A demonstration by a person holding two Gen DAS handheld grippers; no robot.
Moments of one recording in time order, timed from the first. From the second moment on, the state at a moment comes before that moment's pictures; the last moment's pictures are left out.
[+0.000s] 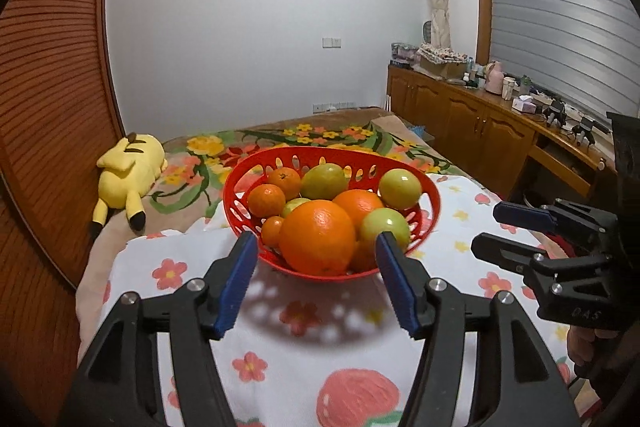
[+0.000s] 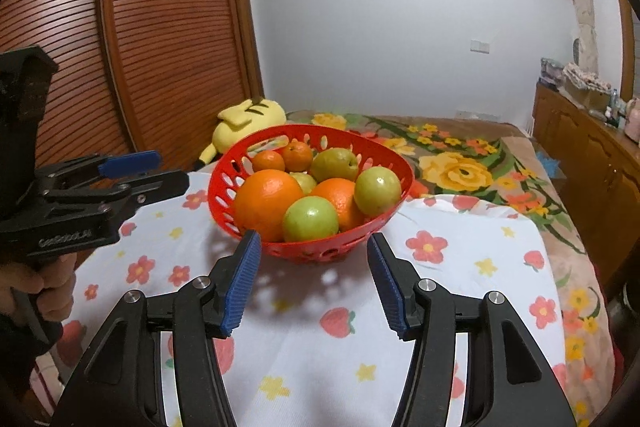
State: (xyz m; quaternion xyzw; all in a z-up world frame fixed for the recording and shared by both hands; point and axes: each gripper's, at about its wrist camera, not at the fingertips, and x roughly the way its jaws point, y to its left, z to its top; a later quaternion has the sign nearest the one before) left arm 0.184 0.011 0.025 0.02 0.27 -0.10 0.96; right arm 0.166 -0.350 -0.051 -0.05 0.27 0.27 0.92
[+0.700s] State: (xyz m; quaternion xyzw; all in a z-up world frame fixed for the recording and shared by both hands) left arm 0.099 0.021 0.046 0.00 0.21 -0.07 0.97; right arm 0.105 -0.366 -0.024 -0.04 0.21 0.24 0.95
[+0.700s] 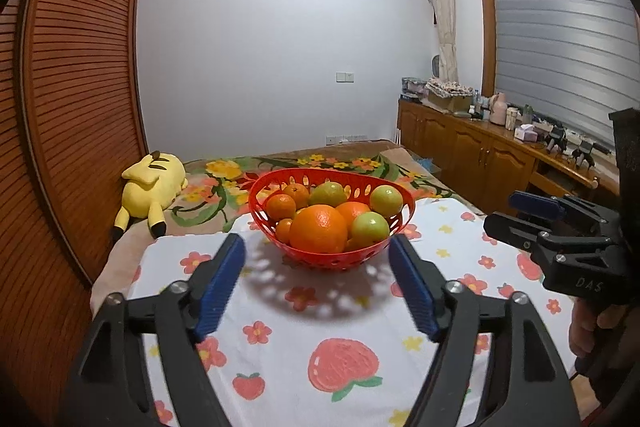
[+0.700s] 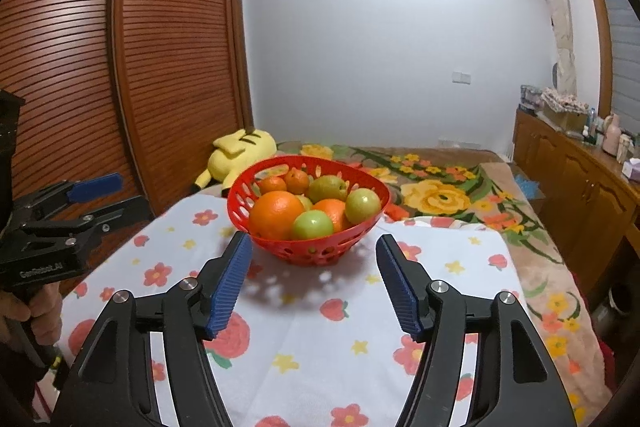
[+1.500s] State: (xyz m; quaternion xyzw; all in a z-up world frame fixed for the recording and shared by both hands) left arm 0.054 0.021 0.045 0.00 0.21 -0.04 0.98; right arm 0.068 -0.375 -0.022 -0.04 0.18 0.22 0.96
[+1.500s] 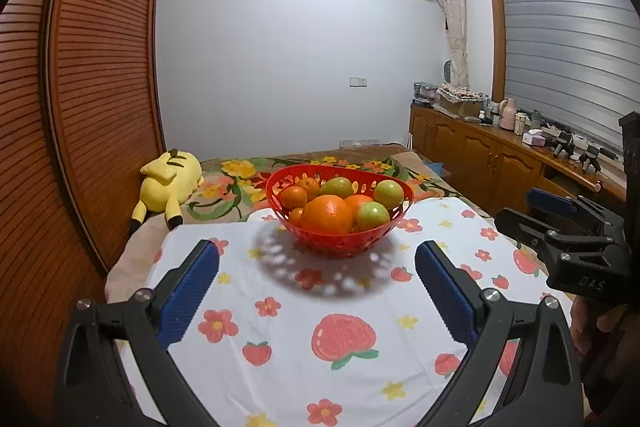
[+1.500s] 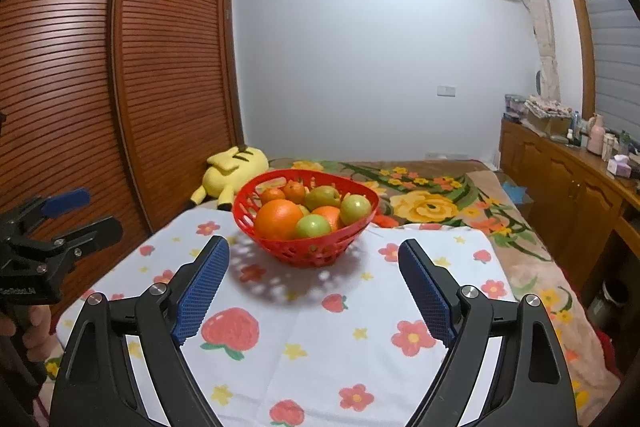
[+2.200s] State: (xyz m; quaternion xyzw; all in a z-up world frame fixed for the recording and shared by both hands) left arm 0.054 0.031 0.039 -0.01 0.21 -0.03 0.98; right arm 0.068 -0.377 -0.027 -0.03 0.19 0.21 0.96
